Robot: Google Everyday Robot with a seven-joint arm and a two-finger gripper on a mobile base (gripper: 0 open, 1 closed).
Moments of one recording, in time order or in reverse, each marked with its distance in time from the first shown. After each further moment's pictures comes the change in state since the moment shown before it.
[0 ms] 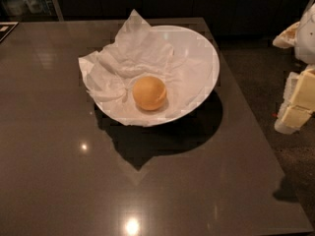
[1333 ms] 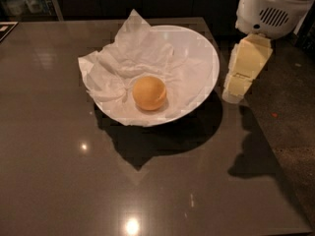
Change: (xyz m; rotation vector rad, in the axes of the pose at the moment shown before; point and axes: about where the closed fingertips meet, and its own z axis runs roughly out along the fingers) arm -0.080 -0.027 0.008 -0.025 0.043 0.051
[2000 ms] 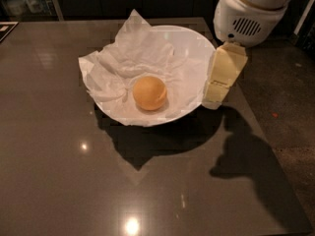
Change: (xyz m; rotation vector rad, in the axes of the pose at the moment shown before) arm -0.028 0.013 0.010 0.019 -0.018 -0.030
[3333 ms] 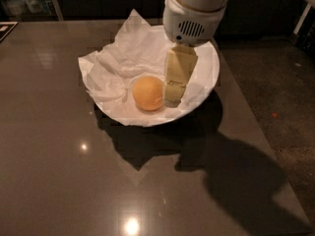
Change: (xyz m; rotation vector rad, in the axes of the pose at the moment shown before) arm -0.074 0.011 0.021 -0.013 -0.025 -0.134
